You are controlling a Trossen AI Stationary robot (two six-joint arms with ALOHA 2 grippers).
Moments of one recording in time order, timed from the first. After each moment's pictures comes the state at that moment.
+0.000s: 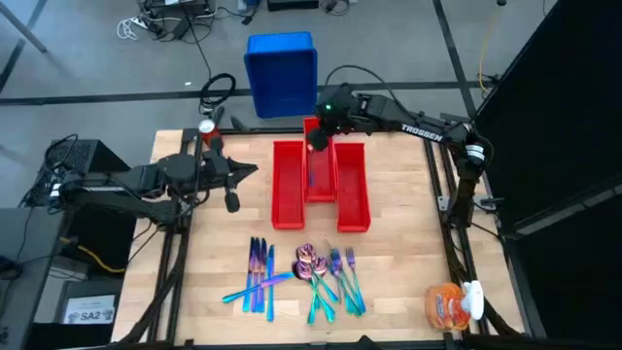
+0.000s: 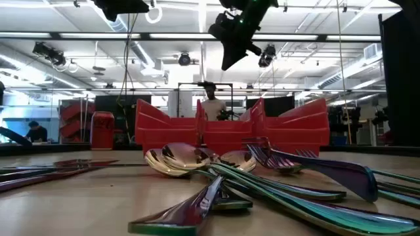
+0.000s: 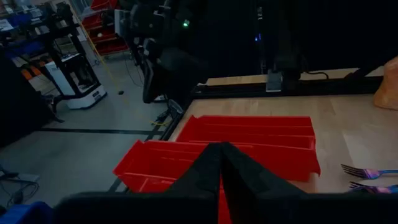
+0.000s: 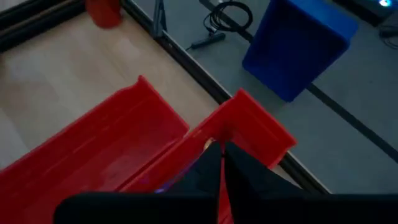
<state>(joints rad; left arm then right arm) 0.00 0.74 0.79 -0.23 -0.36 0.13 -0.38 1.84 1.87 -0.86 0.26 0.22</state>
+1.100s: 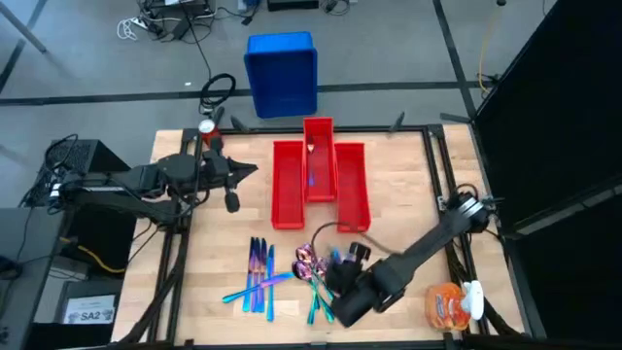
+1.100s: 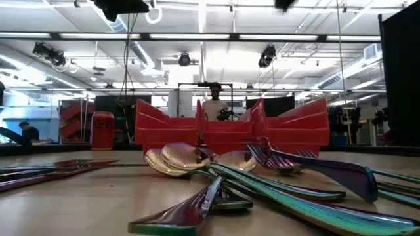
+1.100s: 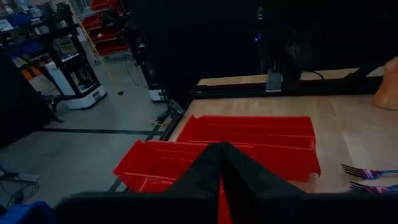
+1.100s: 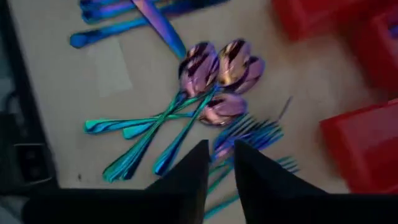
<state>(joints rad) 0.00 0.74 0.79 -0.23 -0.36 0.13 0.62 2.05 1.87 -1.15 0.47 0.93</state>
